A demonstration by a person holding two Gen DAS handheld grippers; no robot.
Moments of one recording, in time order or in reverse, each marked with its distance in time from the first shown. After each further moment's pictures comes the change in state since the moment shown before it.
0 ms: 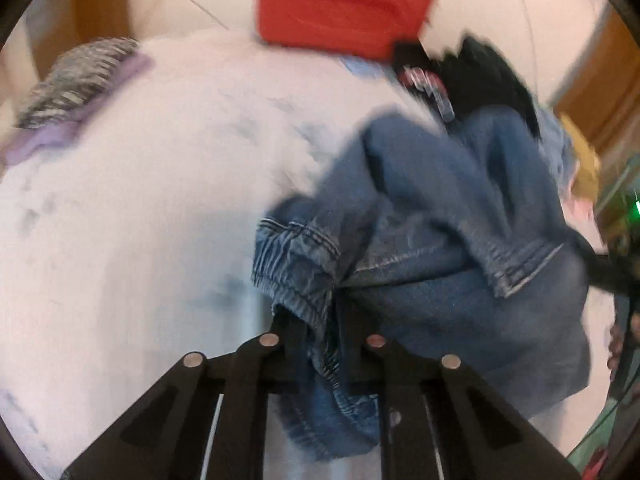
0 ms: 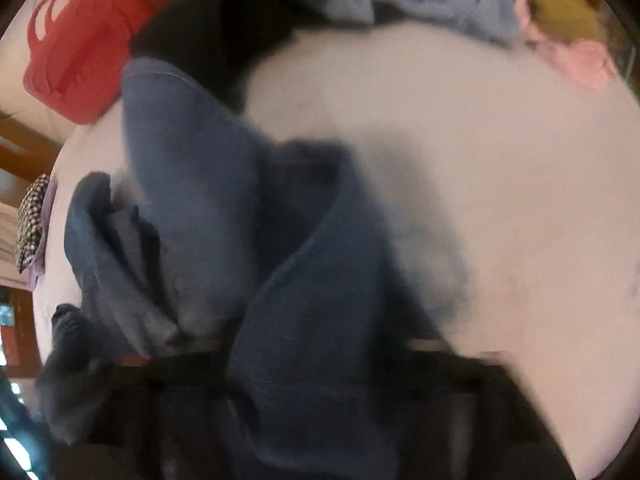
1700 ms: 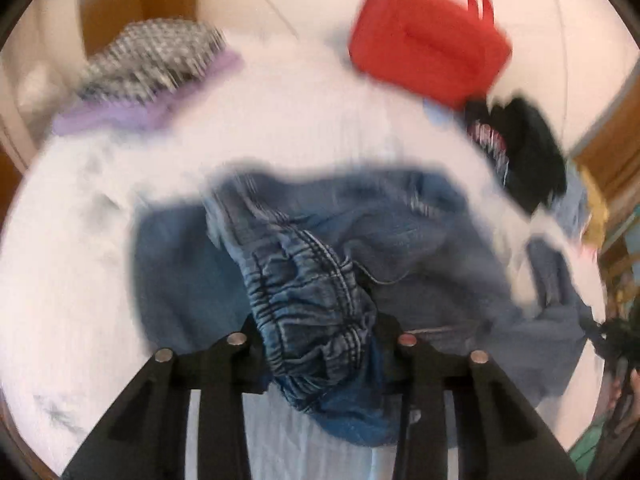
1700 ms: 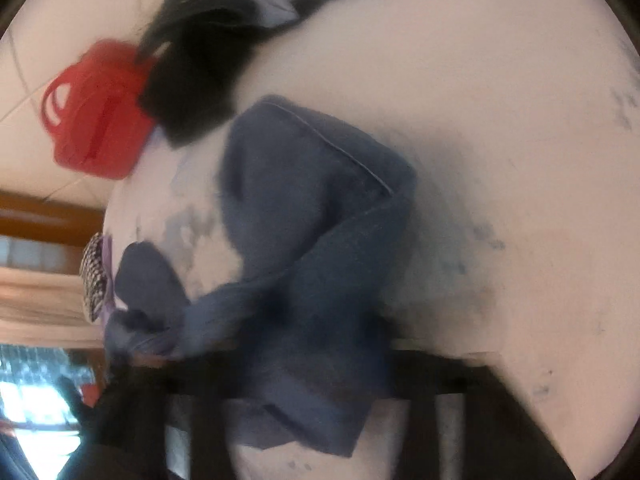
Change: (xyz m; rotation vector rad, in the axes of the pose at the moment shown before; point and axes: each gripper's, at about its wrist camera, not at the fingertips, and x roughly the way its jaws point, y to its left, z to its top) left arm -0.048 0.109 0.008 -0.125 -0.059 0.023; right arm -0.047 -0.035 -0.068 0.288 -0.022 0.212
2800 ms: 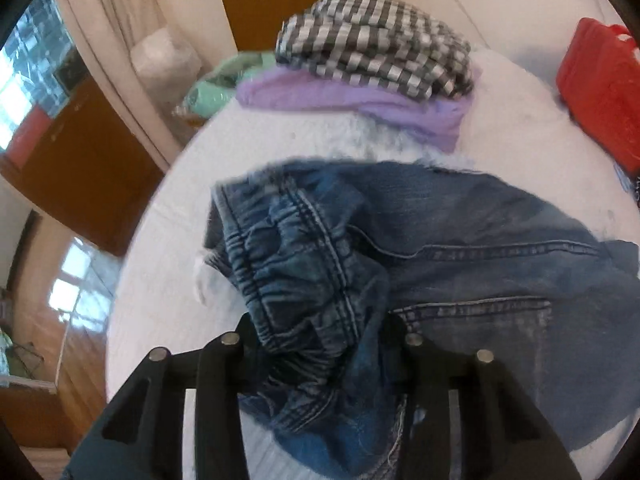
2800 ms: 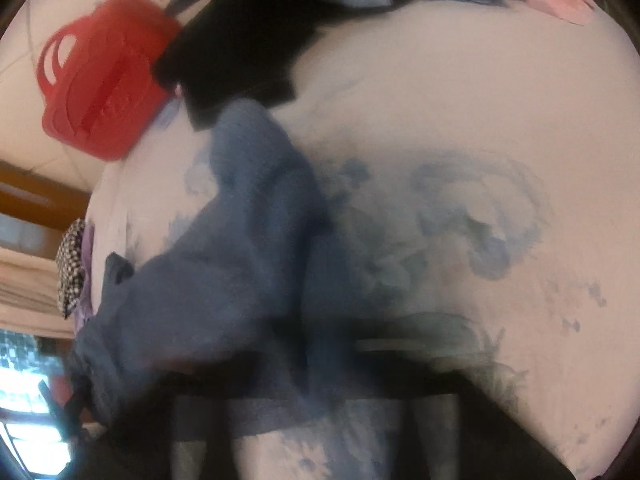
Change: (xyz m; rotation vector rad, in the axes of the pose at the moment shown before) left arm 0.019 0.199 0.031 -0.140 0.073 0.412; right arm 0.070 0.074 0.017 -0.077 -0.019 -0.065
